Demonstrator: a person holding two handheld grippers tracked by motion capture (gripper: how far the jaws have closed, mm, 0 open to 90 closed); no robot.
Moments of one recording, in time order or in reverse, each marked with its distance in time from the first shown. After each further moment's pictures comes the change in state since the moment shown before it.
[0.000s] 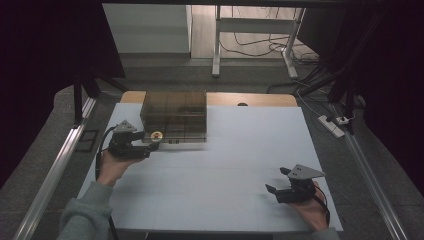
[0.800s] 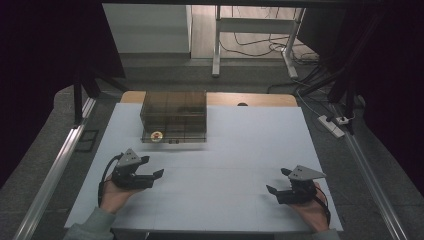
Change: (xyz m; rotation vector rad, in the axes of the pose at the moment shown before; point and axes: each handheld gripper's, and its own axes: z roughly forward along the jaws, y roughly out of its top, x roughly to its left) left arm -0.042 -0.062 -0.001 0.006 -0.030 0.067; right arm 0.001 -0.002 -0.003 0.007 -0.006 -0.001
